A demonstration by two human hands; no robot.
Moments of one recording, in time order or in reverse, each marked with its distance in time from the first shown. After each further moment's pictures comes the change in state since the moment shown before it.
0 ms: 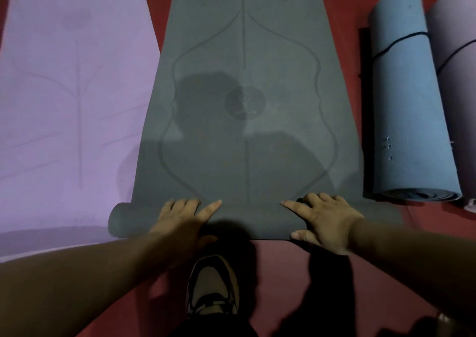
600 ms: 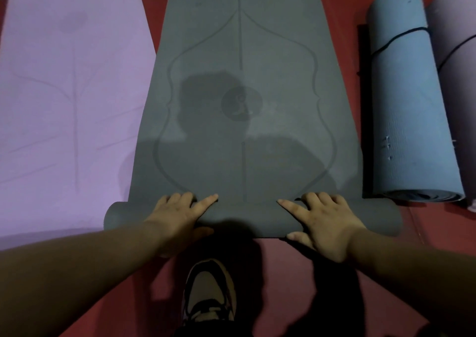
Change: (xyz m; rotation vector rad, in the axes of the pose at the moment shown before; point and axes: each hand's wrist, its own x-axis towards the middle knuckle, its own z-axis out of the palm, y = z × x) left_hand 0.014 -0.005 -0.021 -0.013 -0.082 -0.015; right_hand -0.002 -0.004 0.011 -0.045 0.198 0.042
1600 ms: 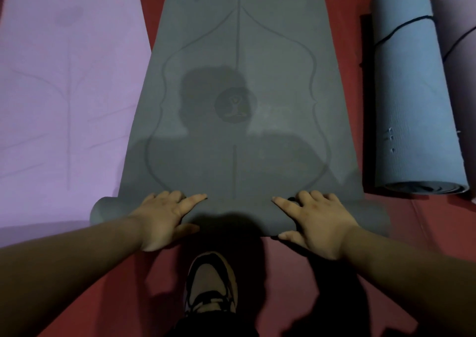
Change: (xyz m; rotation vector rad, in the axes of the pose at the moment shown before) left_hand -0.015 -0.031 0.000 -0.059 -0.087 0.063; right_hand -0.001 -0.021 -0.008 0.082 -0.035 -0.024
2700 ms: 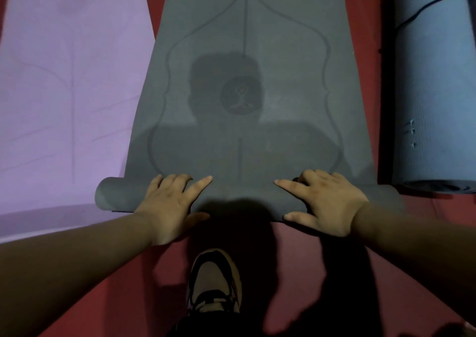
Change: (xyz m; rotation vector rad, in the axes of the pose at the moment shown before) left_hand 0.012 0.008 0.010 0.094 0.171 -0.114; right_hand 0.031 0.027 -0.010 0.007 0.028 -0.085
